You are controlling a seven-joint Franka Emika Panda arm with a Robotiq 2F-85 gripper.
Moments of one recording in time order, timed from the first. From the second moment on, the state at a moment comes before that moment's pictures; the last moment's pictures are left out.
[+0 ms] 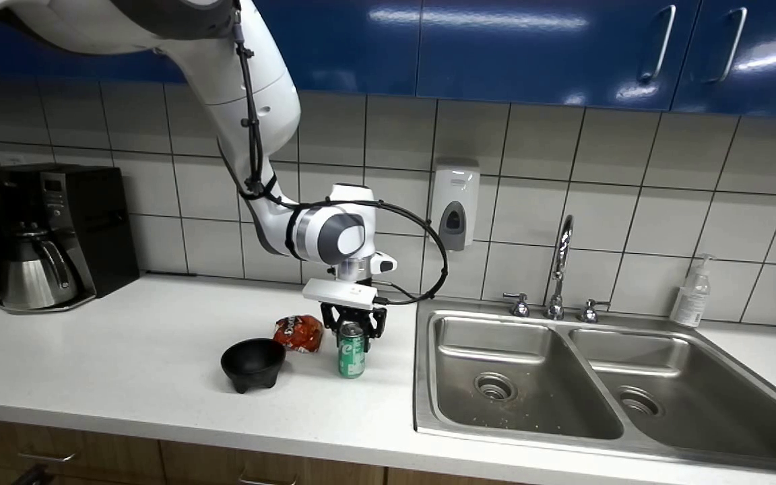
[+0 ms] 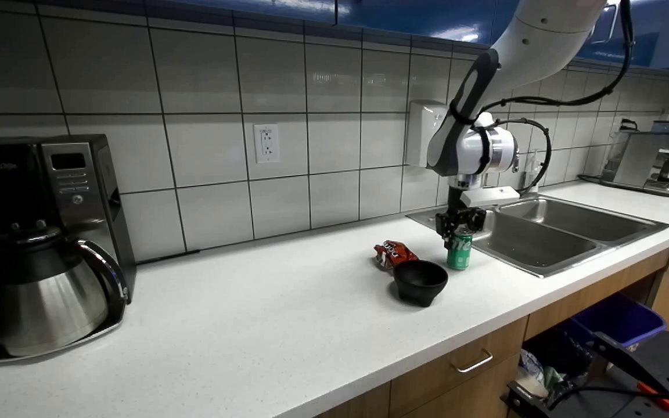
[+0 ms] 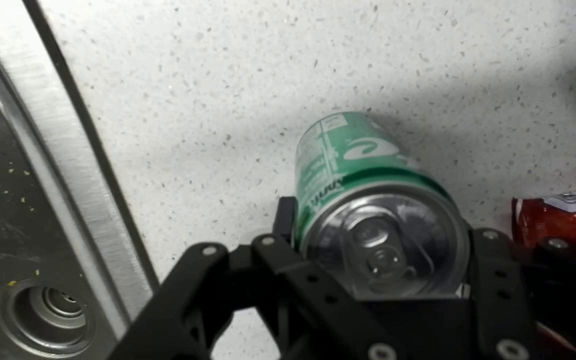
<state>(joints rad) -0.27 0.70 -0.11 -1.88 0.08 2.61 -0.29</state>
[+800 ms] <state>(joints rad) -0.28 0.64 -0.11 -1.90 0.08 2.62 -0.29</state>
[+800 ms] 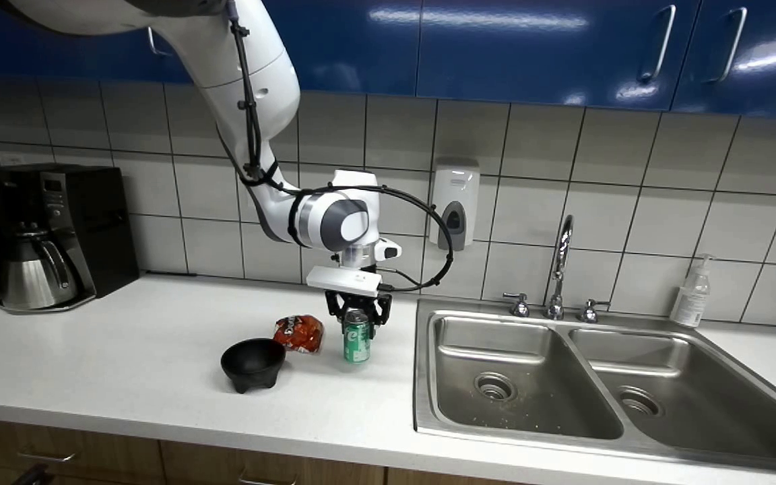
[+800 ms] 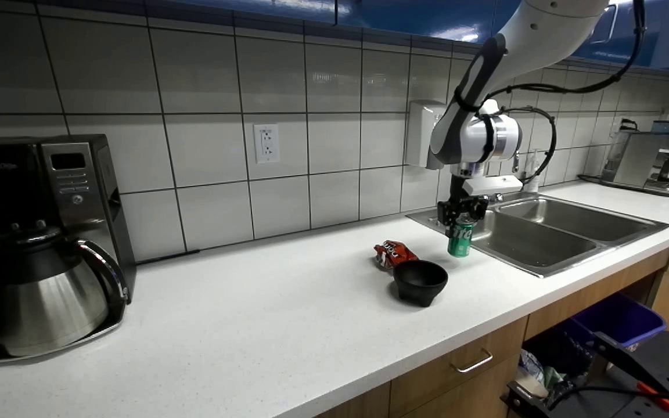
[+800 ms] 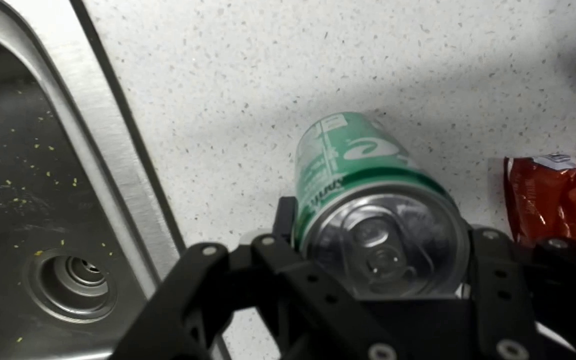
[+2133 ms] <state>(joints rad) -0.28 0.40 -0.03 -2.15 0.08 2.62 -0.30</state>
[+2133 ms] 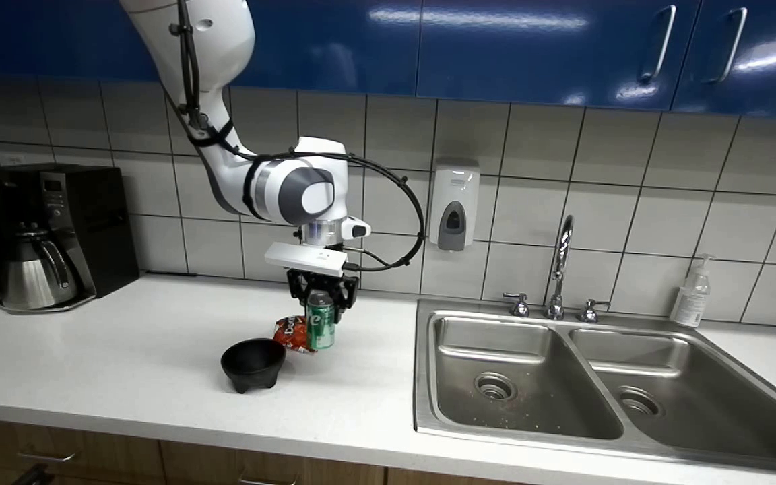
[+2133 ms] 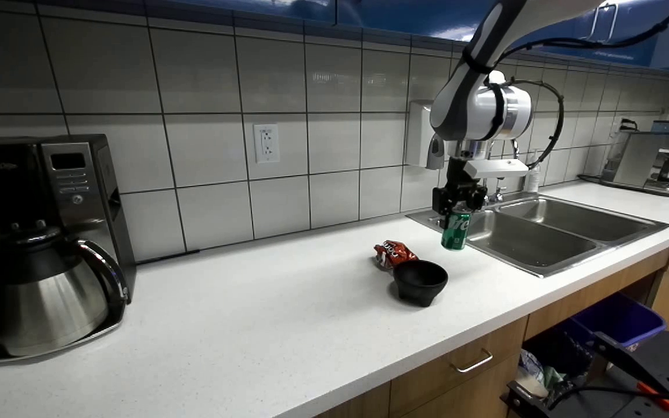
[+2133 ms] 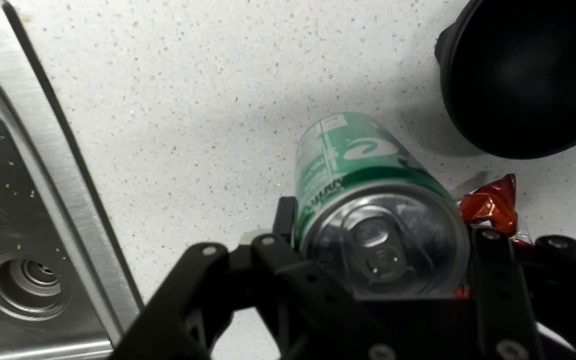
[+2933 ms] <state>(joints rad) -0.23 0.26 0.00 -2.31 0.10 2.63 -0.34</state>
